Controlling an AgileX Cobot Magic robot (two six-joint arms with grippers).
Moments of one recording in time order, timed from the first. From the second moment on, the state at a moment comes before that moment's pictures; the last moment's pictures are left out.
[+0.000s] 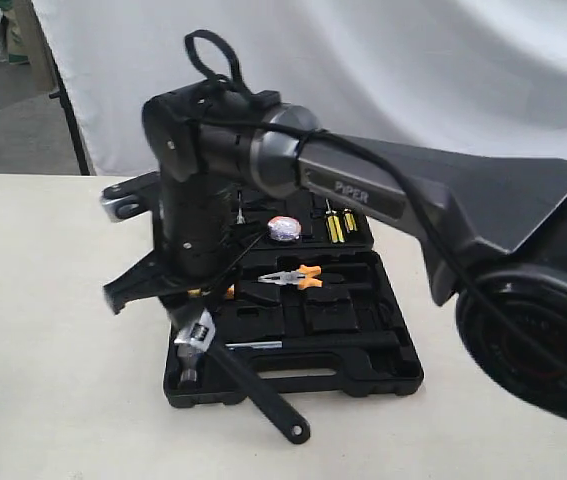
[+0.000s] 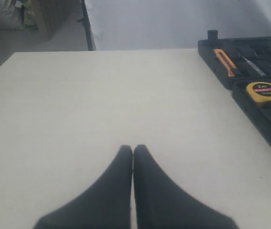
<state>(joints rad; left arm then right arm) 0.13 0.00 -0.01 0.02 0.10 -0.31 0.94 2.31 -2.08 0.01 1.22 0.11</state>
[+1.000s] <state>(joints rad) 0.13 0.00 -0.01 0.02 0.10 -0.31 0.74 2.36 -2.07 -0.01 1.06 -0.31</state>
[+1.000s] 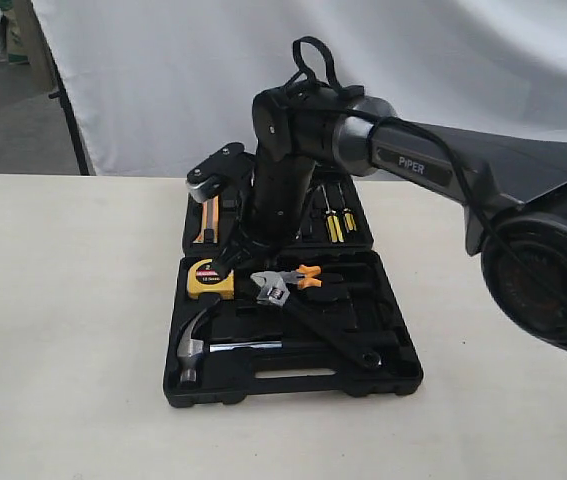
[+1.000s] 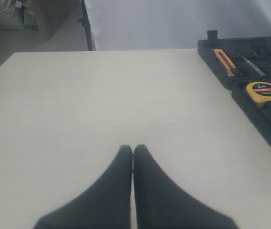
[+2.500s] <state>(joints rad) 0.13 0.00 -0.01 0.02 0.10 -0.31 0.78 2.45 -2.17 0.05 1.21 -0.39</state>
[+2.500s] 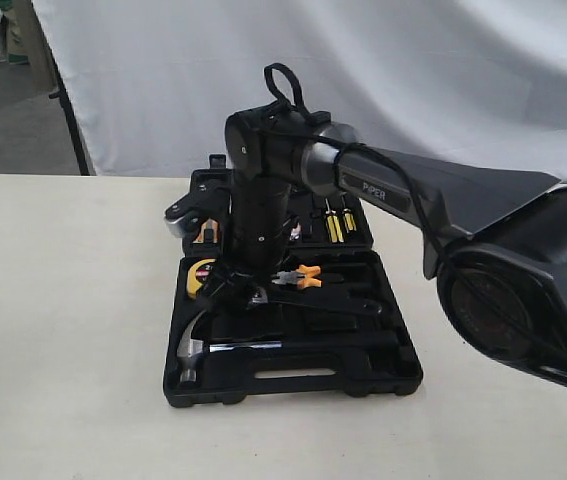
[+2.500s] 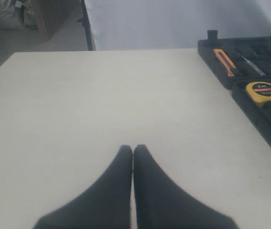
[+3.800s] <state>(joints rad) 0.13 0.00 -0.01 0.02 0.10 -0.31 0.79 2.43 -2.11 -0.01 1.21 -0.50</state>
